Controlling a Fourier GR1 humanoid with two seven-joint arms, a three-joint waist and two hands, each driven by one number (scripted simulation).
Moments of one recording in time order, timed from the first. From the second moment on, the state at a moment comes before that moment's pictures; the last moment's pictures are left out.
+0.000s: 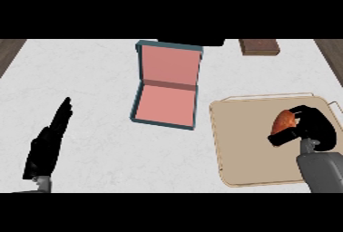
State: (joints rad) left arm 0.03 0.25 -0.01 -1.58 -0.13 0.11 0.10; right arm -0.24 -0.33 0.03 -1.38 0.76 0.01 0.96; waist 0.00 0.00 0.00
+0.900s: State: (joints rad) left arm -0.05 0.22 -0.06 -1.55 -0.15 0.09 0.09; right arm -0.63 -0.63 0.23 -1.23 0.66 0.22 -0.18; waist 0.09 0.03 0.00
